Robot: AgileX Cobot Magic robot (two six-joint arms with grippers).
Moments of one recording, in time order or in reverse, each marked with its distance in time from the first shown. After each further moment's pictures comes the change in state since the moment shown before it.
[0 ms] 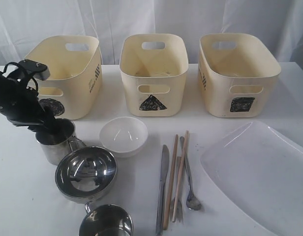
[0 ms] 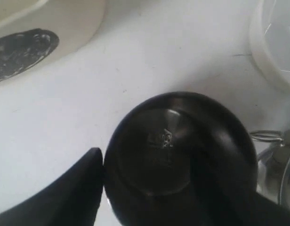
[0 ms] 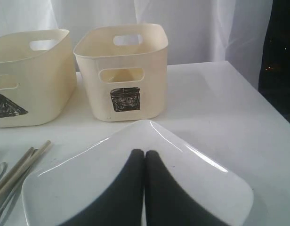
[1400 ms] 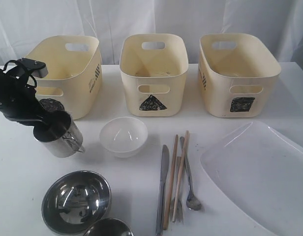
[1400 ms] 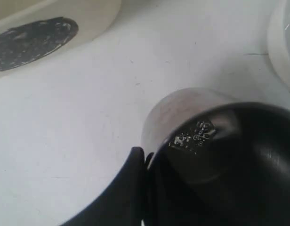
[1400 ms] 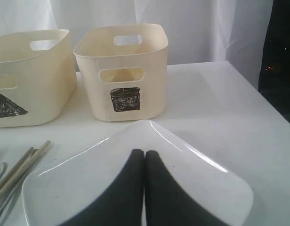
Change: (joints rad) left arm 0.000 0.008 -0.040 0.081 0.036 -0.126; right arm 0.000 0.000 0.000 0.000 0.000 0.000
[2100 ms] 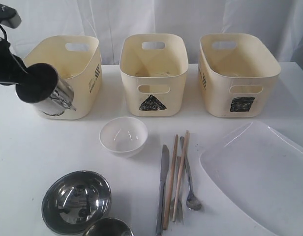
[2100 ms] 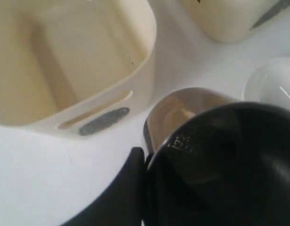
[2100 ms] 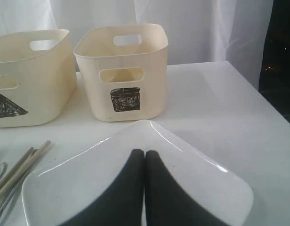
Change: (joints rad) left arm 0.000 -0.283 0.000 0.022 -0.067 0.000; right arm 0.000 0.000 0.000 0.000 0.000 0.000
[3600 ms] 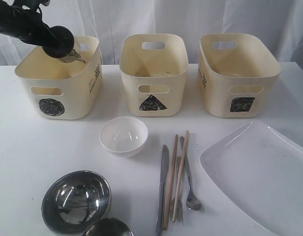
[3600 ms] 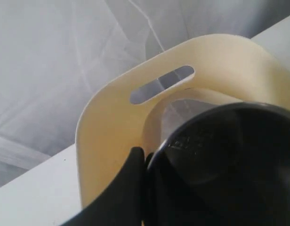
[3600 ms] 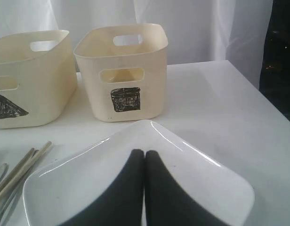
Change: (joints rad) left arm 0.000 0.588 -0.624 0.169 -0.303 -0.051; right arm 0.000 0.000 0.000 0.000 0.000 0.009
